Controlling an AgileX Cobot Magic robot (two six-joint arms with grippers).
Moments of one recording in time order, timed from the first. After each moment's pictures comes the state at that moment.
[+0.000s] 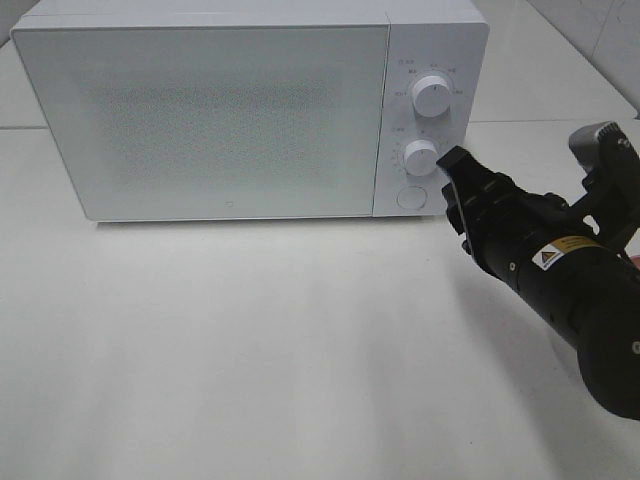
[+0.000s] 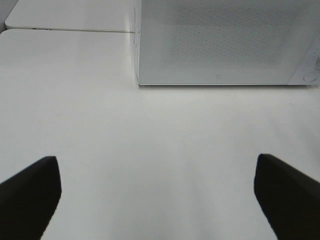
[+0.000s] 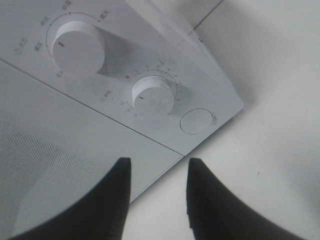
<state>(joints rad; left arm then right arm) 0.09 -0.01 -0.52 -0.28 1.07 0.17 0.71 1.66 -0.38 0.72 -1.02 0.67</state>
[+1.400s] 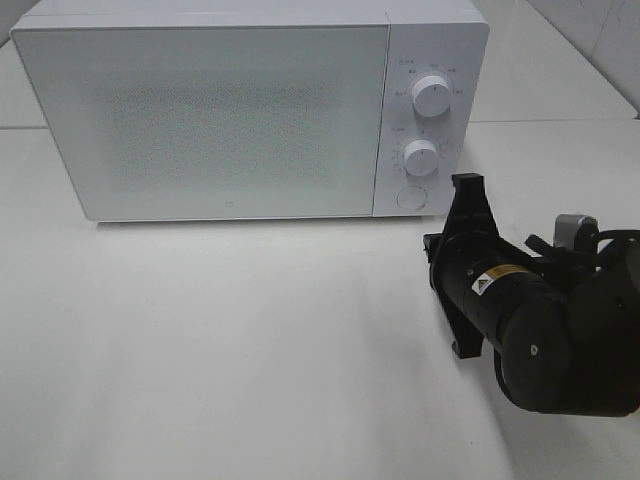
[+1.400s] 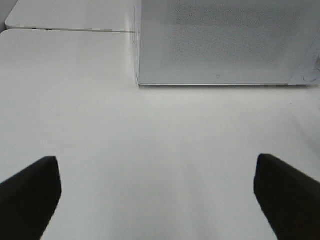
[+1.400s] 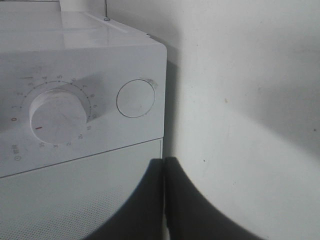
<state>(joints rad) 0.09 -0.01 -0.52 -0.28 1.07 0.17 0.71 1.92 -0.49 0.73 -1.03 1.36</state>
